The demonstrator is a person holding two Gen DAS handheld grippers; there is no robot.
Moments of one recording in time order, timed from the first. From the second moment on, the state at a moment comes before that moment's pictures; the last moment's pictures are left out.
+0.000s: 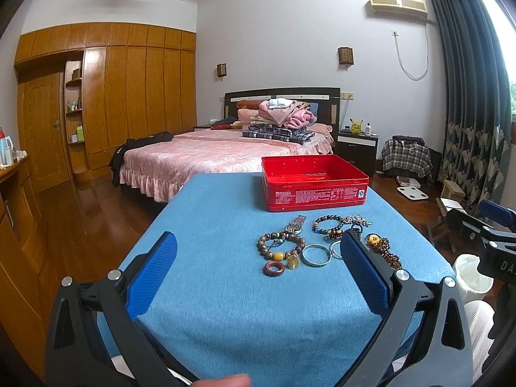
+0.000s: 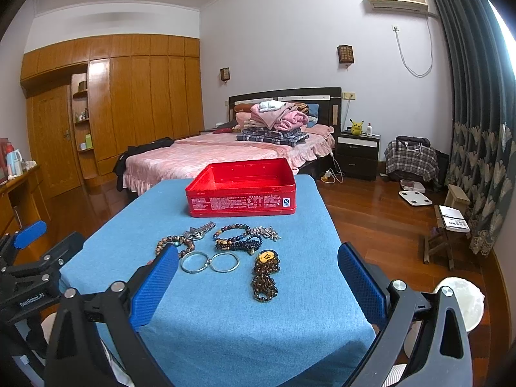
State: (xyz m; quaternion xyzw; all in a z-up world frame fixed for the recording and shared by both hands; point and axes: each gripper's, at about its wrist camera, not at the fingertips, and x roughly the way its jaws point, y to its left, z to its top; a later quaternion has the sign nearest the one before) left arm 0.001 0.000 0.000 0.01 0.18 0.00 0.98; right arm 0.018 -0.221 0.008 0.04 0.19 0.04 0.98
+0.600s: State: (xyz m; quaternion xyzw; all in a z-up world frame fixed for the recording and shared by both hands) left arm 0.002 0.001 0.003 0.01 0.18 0.00 0.98; right arm 0.022 -0.224 0.004 0.04 0.19 0.04 0.98
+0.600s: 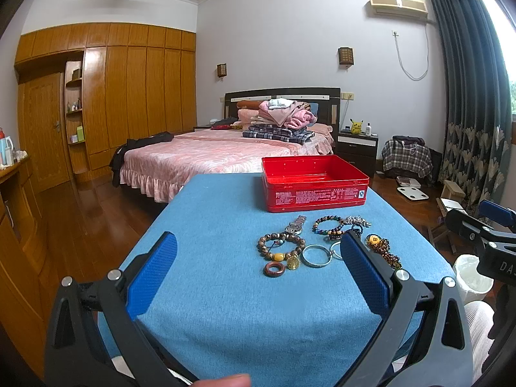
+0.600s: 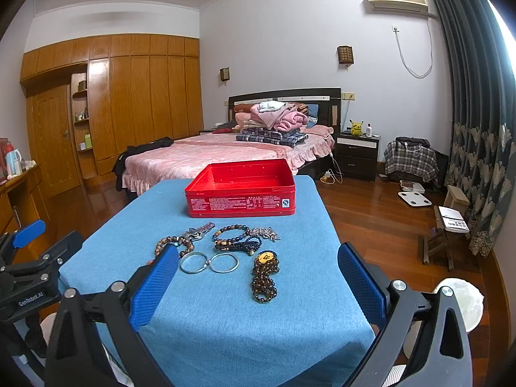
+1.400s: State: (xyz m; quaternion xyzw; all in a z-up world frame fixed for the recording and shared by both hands) left arm 0.002 0.003 0.006 0.01 0.18 0.00 0.98; right arm 0.024 -0.226 0.005 0.04 0.19 0.04 0.98
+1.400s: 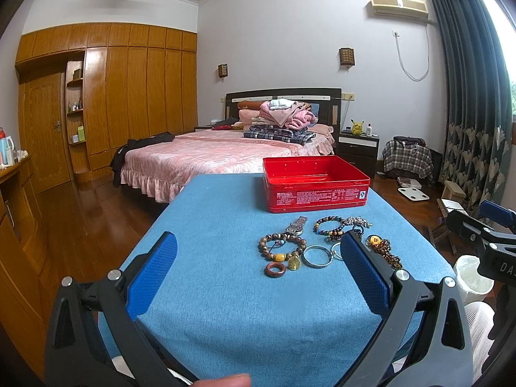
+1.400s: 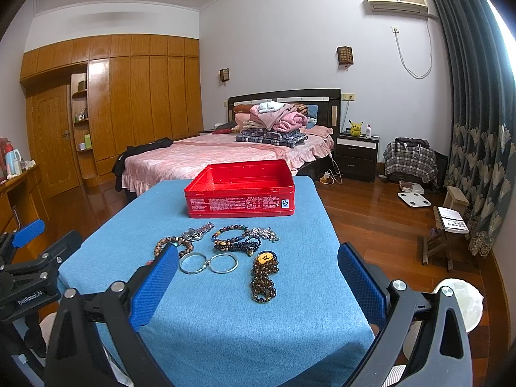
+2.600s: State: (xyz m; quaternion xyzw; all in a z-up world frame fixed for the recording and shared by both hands) left arm 0.062 0.011 -0.048 0.00 0.21 0.01 0.98; right arm 0.071 -0.222 -0.054 0.03 0.19 0.04 0.98
